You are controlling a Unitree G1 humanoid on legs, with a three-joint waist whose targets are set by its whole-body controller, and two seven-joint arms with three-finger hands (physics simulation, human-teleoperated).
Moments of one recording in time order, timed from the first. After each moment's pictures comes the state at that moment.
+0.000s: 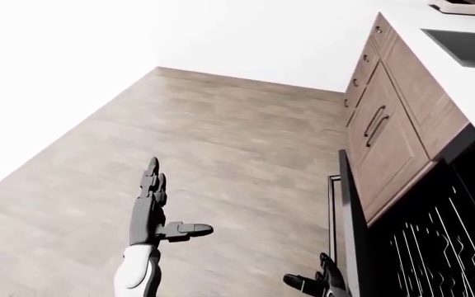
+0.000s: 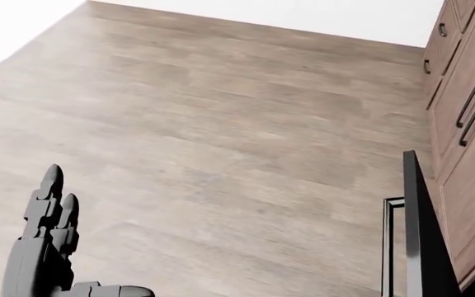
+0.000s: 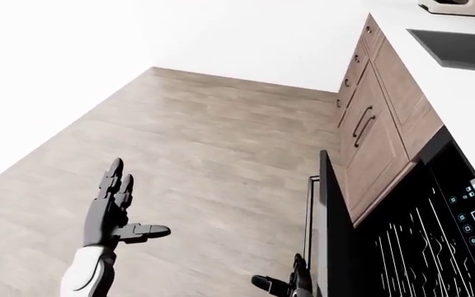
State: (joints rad) left arm 0.09 0.03 0.10 -0.18 -0.04 0.08 -0.06; right arm -0.26 -0.04 -0.44 1.38 -0.05 -0.25 -0.01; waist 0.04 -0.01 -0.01
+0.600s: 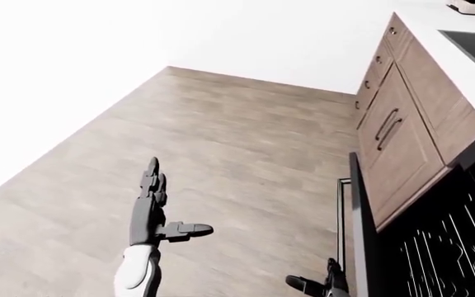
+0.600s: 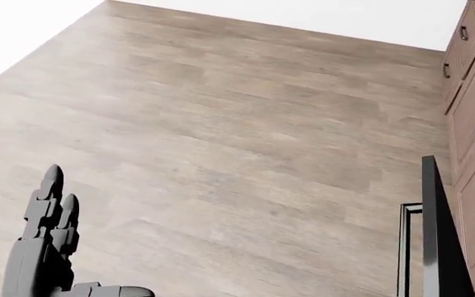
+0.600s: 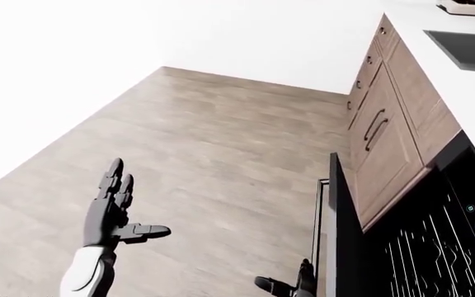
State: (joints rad) left arm 0.09 0.02 0.10 -0.18 -0.04 0.09 -0.06; right arm -0.27 -0.04 -0.43 1.38 -0.08 -0.21 -0.16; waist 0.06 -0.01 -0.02
